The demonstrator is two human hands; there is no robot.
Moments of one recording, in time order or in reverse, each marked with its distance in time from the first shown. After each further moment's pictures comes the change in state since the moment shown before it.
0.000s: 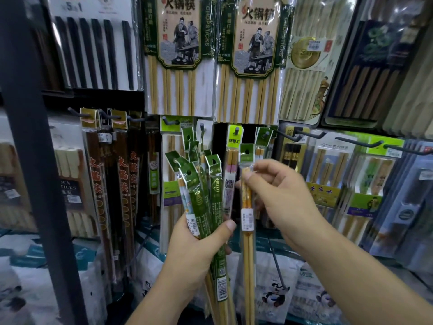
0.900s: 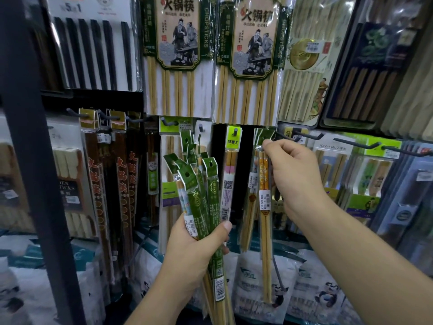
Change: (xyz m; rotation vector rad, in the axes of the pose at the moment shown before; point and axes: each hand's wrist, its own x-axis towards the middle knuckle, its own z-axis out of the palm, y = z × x) left_hand 0.005 -0.008 -0.004 0.000 -0.011 -0.009; right_hand 0.035 -0.012 -0.010 0.012 0.236 -0.019
